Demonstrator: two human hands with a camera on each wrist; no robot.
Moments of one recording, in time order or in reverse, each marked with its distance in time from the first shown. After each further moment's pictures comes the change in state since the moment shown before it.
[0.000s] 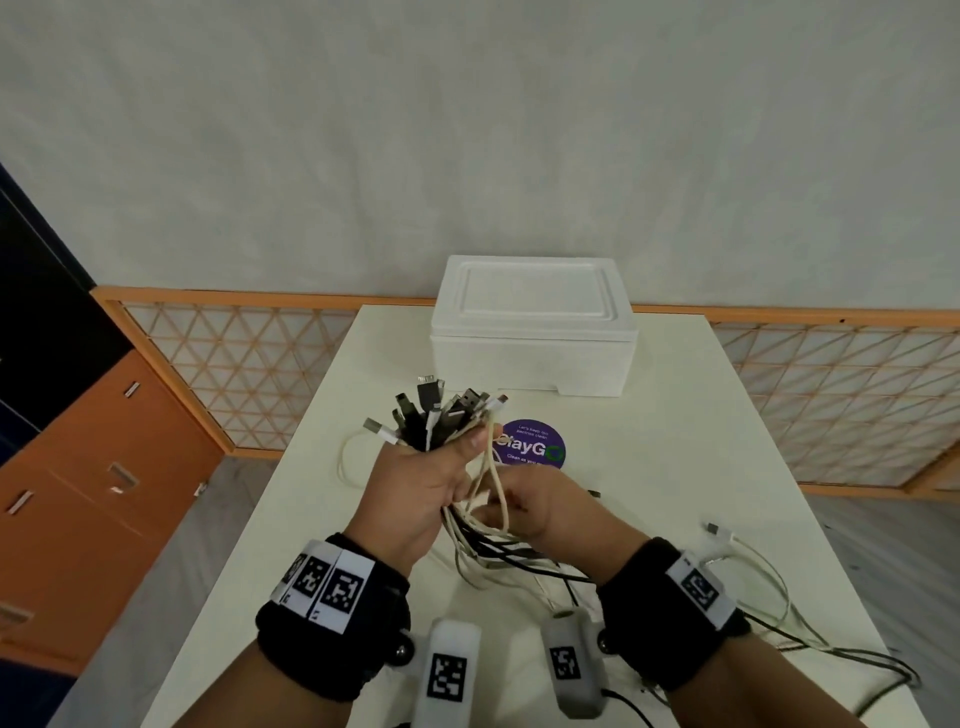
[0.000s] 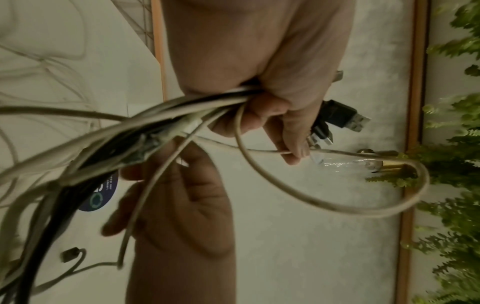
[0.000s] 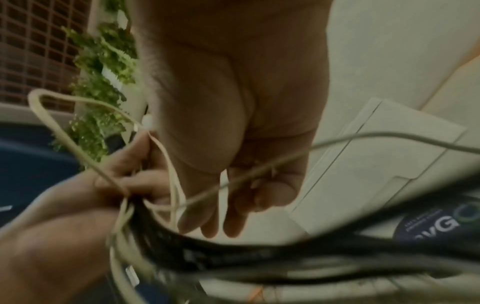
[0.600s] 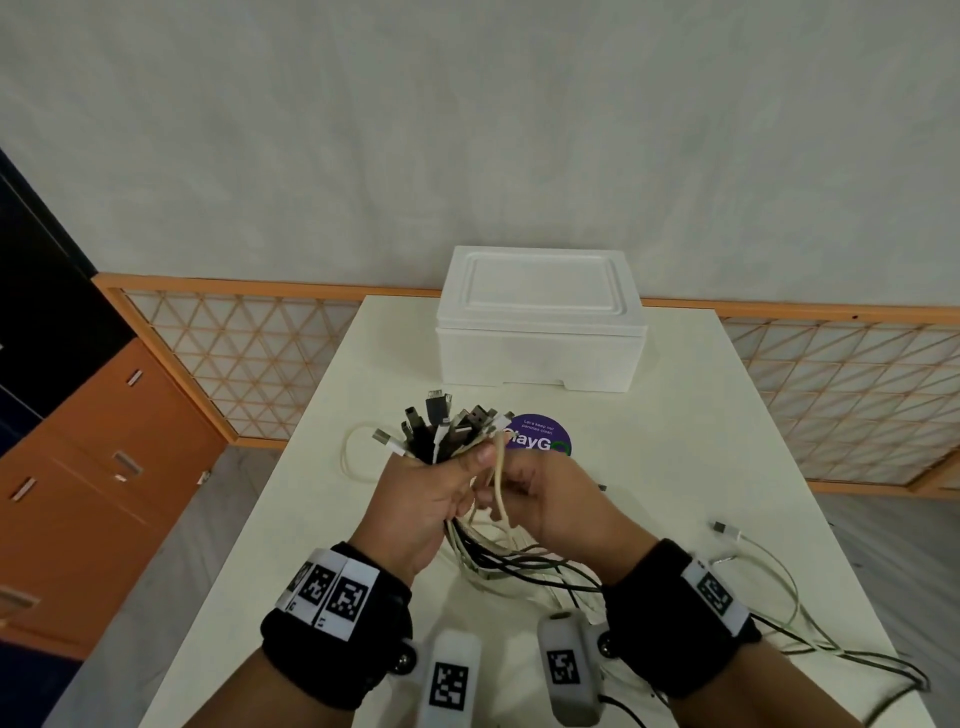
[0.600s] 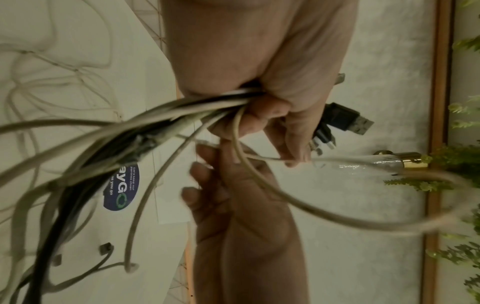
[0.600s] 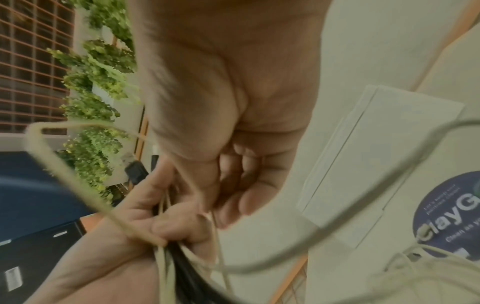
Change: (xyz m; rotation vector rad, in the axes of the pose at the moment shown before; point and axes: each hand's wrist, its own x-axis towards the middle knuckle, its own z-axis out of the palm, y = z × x) left_hand 0.000 -0.012 -0.012 0.053 -0.064 -0.054; right_hand 0.002 -0.012 -0.001 0.322 0.034 0.026
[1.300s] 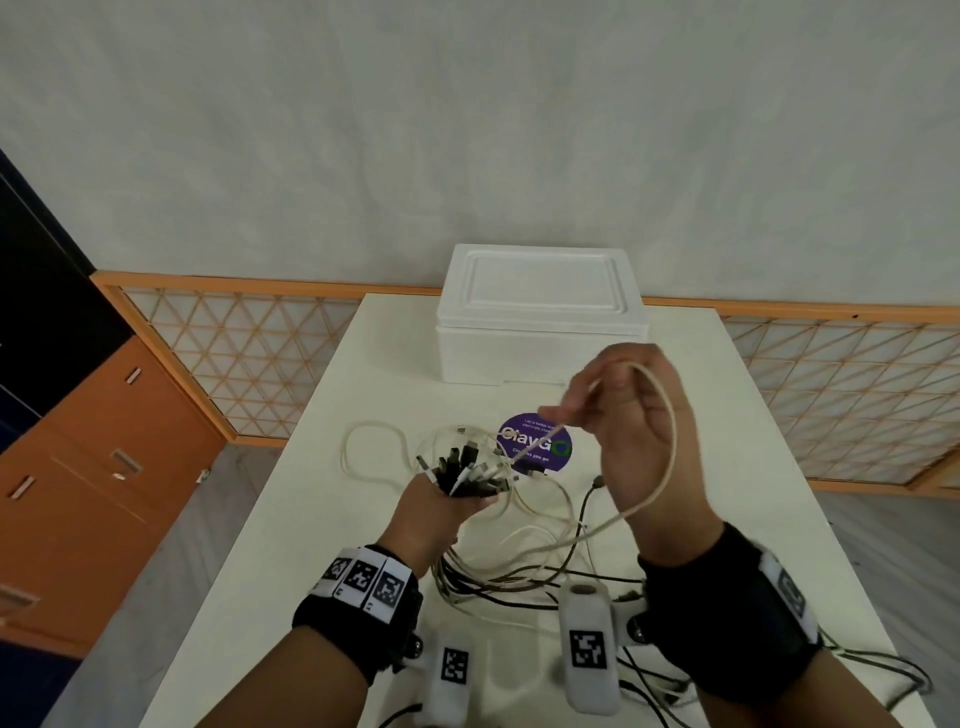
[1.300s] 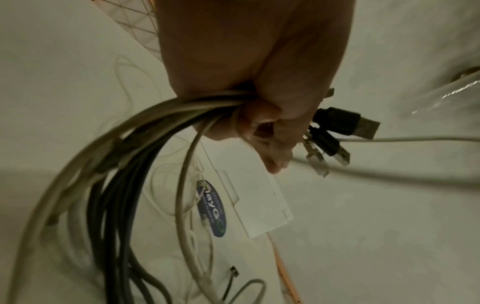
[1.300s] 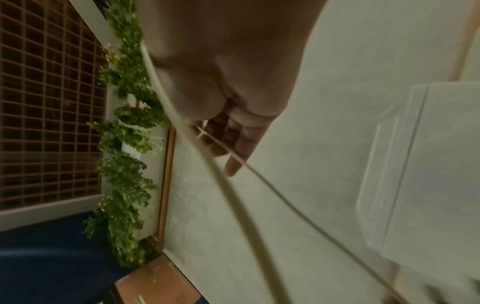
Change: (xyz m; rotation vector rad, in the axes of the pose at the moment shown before) left_hand 0.023 -0.051 -0.028 0.493 0.128 -0.193; right_hand -0.014 -0.064 -0.034 0.392 0.604 -0.435
